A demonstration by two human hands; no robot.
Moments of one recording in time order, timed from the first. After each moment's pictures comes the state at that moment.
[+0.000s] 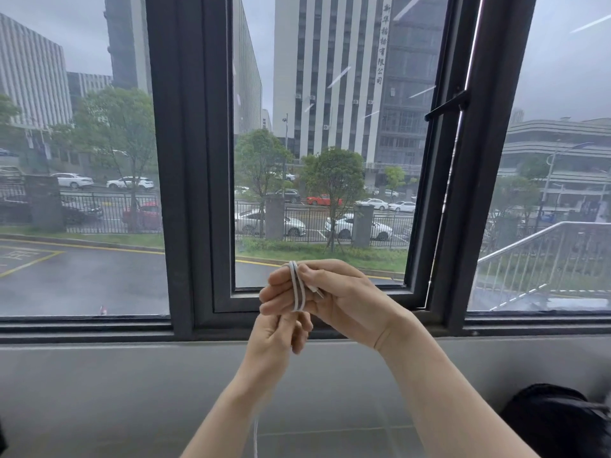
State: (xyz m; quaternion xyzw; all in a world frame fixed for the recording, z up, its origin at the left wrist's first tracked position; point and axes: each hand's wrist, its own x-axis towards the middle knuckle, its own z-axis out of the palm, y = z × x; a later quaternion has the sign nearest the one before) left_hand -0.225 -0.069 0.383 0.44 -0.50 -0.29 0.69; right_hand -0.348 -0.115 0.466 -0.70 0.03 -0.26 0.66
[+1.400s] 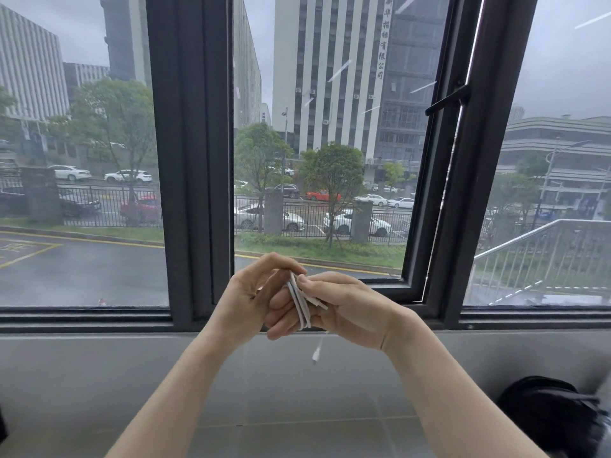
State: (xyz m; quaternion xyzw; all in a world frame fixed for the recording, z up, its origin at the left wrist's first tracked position) left_hand -0.178 -0.061 0.419 0.40 -0.67 -0.16 0.60; right_hand -0.359 -0.112 0.453 -0.73 0.09 -0.18 0.66
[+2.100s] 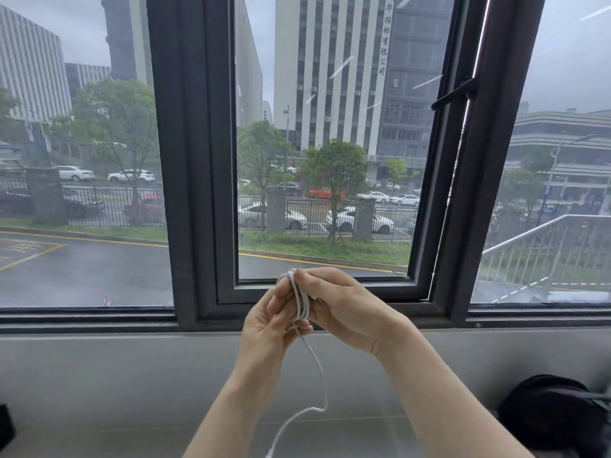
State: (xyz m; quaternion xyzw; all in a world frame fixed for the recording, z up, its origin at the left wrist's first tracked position) left_hand -0.216 -0.064 0.373 0.33 -0.39 -0.41 0.76; right_hand -0.337 -0.114 0.444 -0.69 0.06 -0.25 0.67
